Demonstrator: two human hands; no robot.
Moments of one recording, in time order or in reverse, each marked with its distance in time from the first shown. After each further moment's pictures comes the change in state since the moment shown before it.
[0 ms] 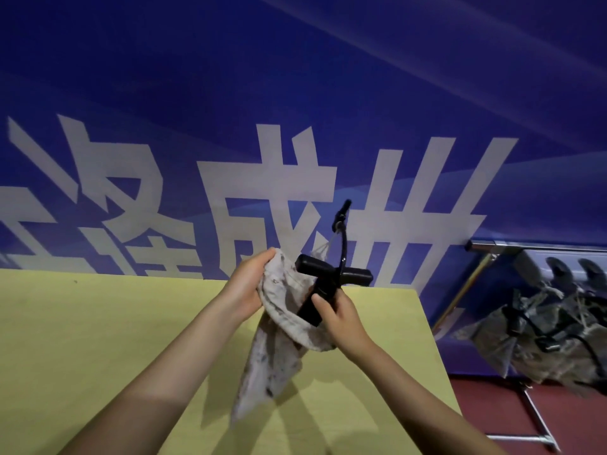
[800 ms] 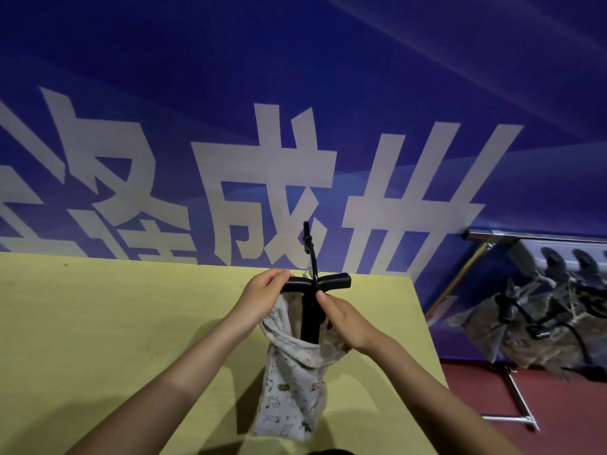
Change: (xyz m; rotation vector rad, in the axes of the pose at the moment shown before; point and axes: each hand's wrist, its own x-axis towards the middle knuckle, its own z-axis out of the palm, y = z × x) left_hand 0.003 -0.057 -0.013 0.662 0.093 0.239; right_hand -0.006 0.025 -0.020 -0.228 -0.321 0.169
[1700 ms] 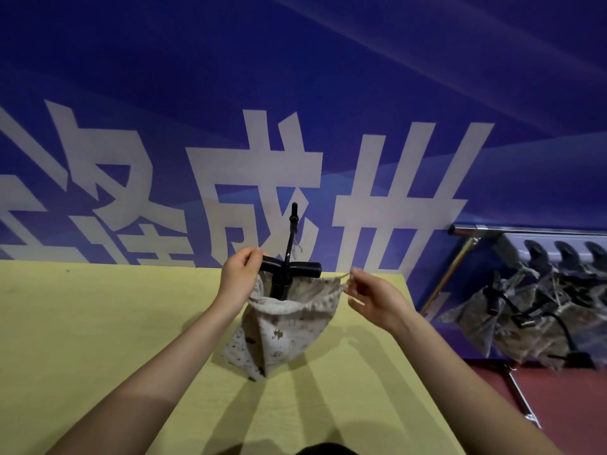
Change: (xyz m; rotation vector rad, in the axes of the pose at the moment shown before) left_hand 0.007 0.007 -0.008 0.025 0.292 0.115; right_hand -0.026 -0.006 -0.060 0.891 0.223 0.319
